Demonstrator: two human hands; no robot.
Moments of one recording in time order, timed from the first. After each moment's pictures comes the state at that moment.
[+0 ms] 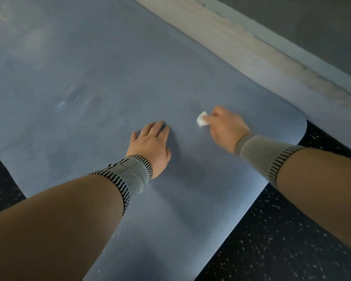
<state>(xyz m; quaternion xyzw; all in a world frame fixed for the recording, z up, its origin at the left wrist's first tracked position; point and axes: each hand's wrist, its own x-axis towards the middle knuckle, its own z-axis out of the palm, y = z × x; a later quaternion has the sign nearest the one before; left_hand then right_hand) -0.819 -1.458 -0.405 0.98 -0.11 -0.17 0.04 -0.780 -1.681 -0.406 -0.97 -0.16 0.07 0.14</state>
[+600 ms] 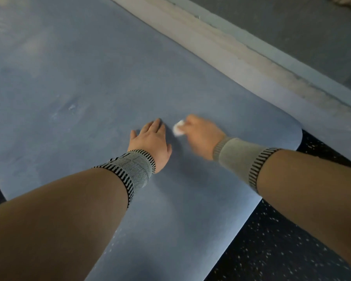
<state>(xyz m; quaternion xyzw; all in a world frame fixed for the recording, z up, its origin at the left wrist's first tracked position) -0.783 -1.479 -0.398 0.98 -0.07 -0.20 0.03 -0.764 -1.651 -0.415 -0.95 -0.26 0.08 0.16</state>
